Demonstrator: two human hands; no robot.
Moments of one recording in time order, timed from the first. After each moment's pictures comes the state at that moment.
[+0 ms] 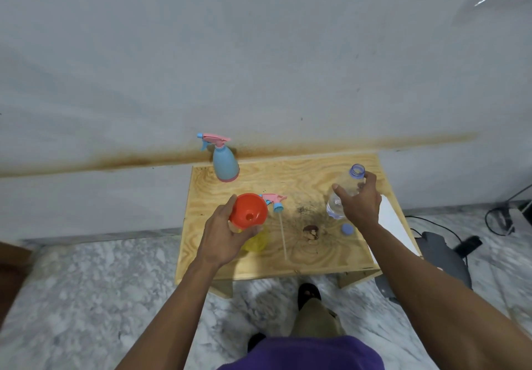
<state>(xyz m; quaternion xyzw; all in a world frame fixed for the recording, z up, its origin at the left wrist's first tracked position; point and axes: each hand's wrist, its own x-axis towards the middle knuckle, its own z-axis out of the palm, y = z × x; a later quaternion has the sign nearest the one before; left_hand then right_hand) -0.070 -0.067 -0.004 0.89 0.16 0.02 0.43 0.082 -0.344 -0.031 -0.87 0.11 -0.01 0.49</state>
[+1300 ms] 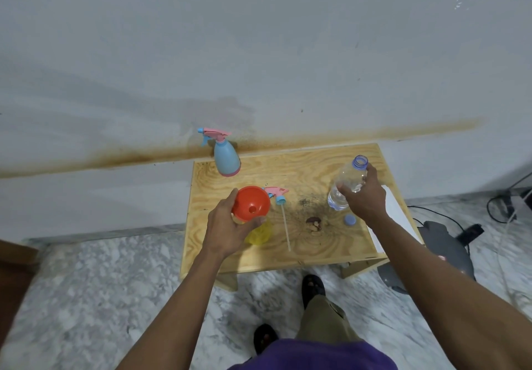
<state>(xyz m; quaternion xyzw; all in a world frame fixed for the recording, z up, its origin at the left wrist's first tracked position) -0.069 -0.070 0.004 0.87 0.19 0.01 0.45 0.073 -0.354 -0.026 -0.88 0.10 0.04 0.46</state>
